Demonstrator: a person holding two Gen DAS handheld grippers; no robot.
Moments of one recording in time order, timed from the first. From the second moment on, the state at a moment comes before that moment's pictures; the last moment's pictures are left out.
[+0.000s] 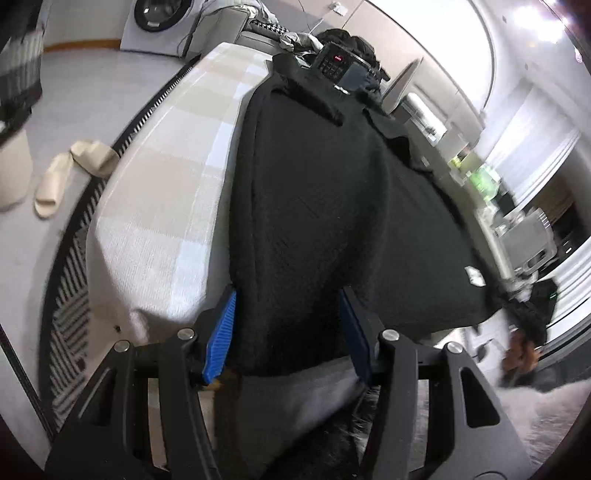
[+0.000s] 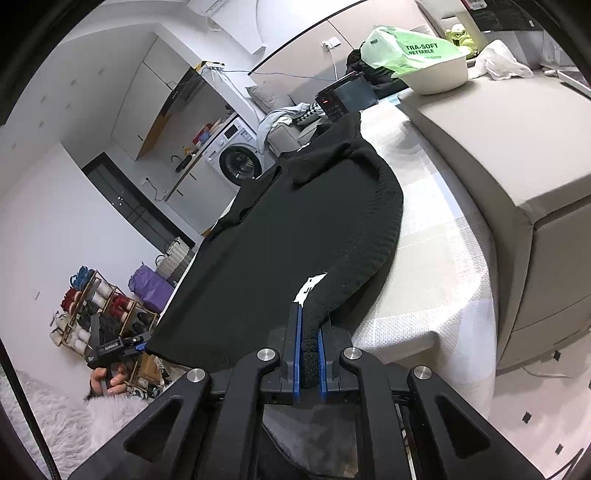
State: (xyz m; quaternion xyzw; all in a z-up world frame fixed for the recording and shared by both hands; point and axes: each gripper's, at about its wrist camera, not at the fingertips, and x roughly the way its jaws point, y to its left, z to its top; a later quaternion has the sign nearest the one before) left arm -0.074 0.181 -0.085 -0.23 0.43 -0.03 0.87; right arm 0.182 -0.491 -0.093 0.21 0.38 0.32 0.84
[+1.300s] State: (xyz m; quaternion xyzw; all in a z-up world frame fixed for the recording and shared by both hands) left arm -0.015 0.259 0.038 -0.33 0.14 -0.05 0.93; right arm 0.250 -0.478 0.021 0.32 0.17 0.32 0.88
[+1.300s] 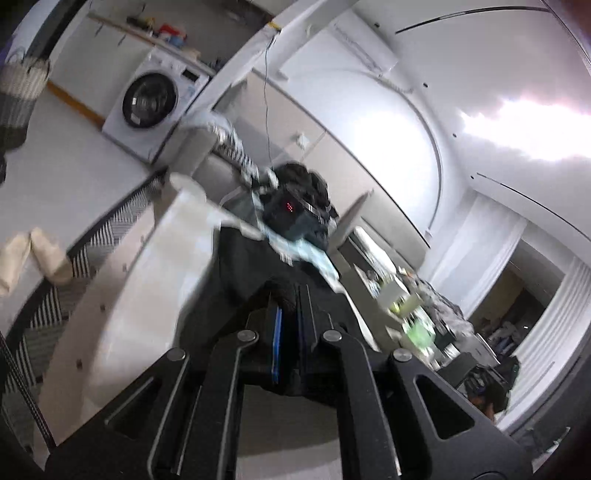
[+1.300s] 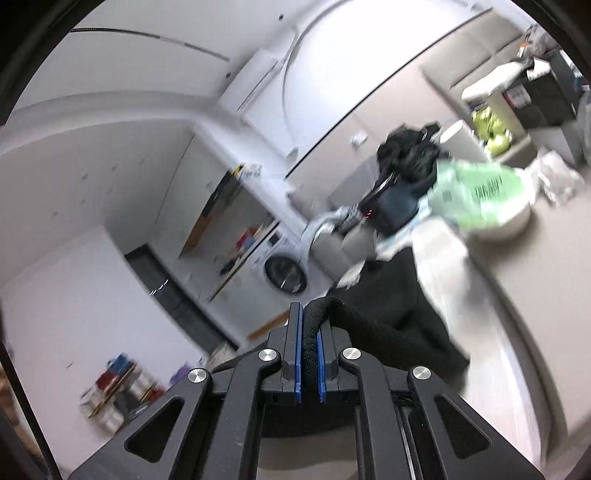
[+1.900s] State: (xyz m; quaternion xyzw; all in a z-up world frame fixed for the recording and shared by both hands) left arm 0.261 0.301 0.087 -0.33 0.14 -0.02 0.94; right arm 0.447 -0.418 0.087 0.31 0.15 0.21 0.91
